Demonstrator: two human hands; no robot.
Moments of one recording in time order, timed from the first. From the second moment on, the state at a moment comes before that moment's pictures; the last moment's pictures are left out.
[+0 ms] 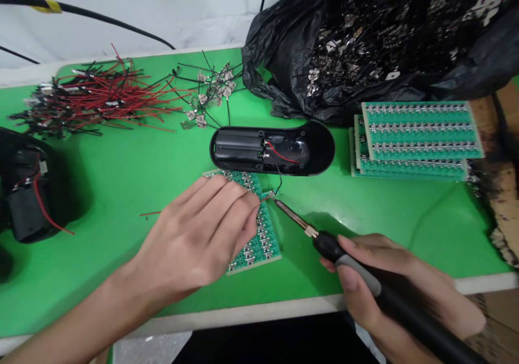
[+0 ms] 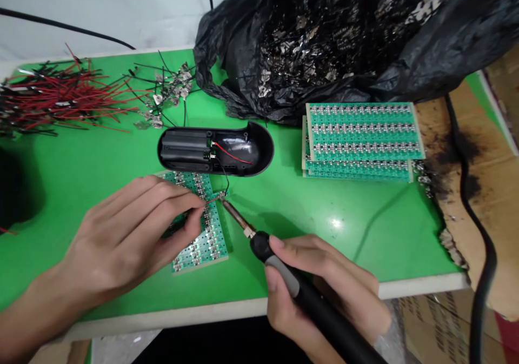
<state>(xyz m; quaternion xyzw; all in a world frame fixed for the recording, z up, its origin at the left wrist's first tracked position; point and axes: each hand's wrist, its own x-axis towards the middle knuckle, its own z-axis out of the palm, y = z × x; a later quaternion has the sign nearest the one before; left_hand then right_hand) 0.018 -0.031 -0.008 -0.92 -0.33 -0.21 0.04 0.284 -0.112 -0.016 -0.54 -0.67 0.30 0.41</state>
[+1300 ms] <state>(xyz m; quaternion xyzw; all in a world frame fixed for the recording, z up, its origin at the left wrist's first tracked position) 0.007 -0.028 -0.002 -0.94 -0.28 -0.19 0.03 0.279 -0.104 -0.013 -0.53 -0.65 0.31 0.44</state>
